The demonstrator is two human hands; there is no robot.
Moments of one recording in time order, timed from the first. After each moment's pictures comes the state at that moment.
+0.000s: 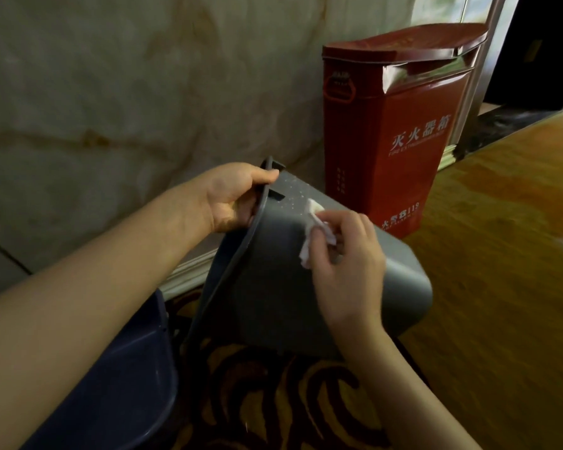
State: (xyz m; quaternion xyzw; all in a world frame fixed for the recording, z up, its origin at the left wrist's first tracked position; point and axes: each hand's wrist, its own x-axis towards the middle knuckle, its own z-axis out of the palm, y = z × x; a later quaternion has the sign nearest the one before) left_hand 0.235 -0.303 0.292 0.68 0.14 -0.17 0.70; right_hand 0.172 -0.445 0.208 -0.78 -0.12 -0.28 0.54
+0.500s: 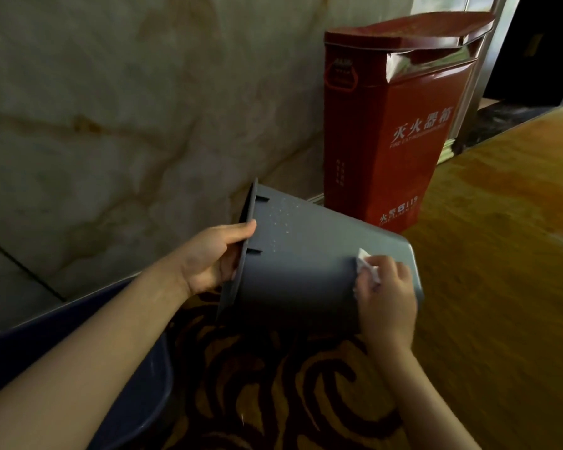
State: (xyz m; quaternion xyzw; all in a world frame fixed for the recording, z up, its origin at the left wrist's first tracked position) left_hand 0.199 -0.265 0.208 0.63 0.11 -0.17 0.75; right_hand 0.194 -0.486 0.119 -0.87 0.04 -0.23 0.42
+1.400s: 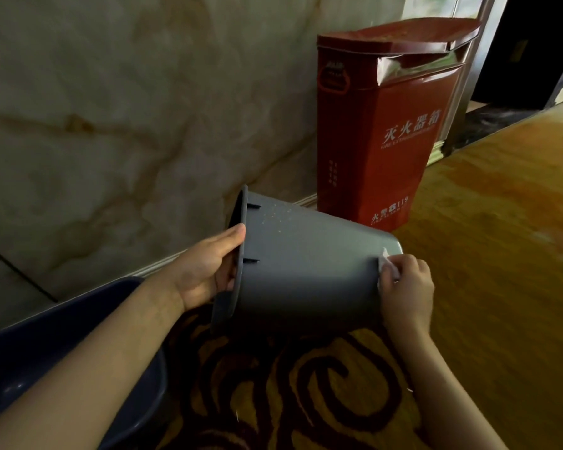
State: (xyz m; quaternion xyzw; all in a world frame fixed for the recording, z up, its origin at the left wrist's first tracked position) left_hand 0.181 -0.273 0.199 0.65 0.12 -0.12 0.74; right_hand 0.212 -0.523 0.116 -0.87 0.11 -0.20 0.43
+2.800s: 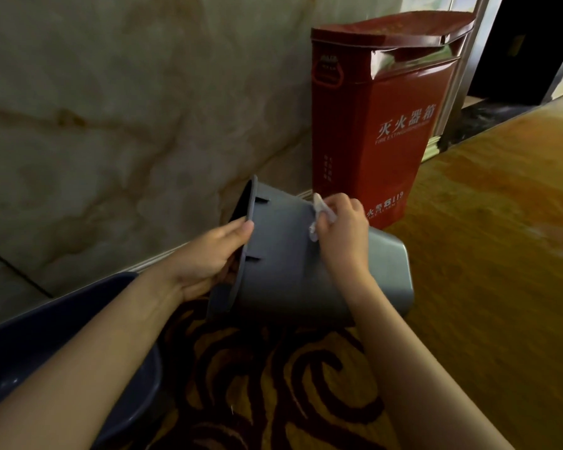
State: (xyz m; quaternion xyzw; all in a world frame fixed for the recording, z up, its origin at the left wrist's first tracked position) left_hand 0.182 -0.284 0.202 0.71 0.02 -0.12 0.69; right_hand 0.241 -0.458 0.171 -0.84 -0.03 -0.21 0.50
